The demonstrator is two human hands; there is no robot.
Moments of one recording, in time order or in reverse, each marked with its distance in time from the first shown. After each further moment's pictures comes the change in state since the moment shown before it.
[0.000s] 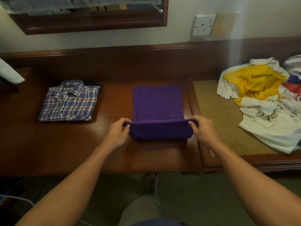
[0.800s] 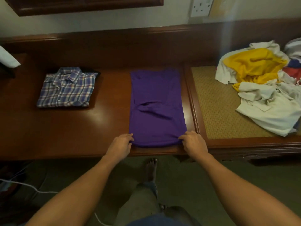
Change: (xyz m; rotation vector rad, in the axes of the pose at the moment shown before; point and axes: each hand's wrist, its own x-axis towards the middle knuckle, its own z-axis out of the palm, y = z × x) left_hand -0.093 -0.043 0.070 0.404 -0.224 0.089; right_hand -0.102 0.035 0.066 -0.397 -0.301 -0.106
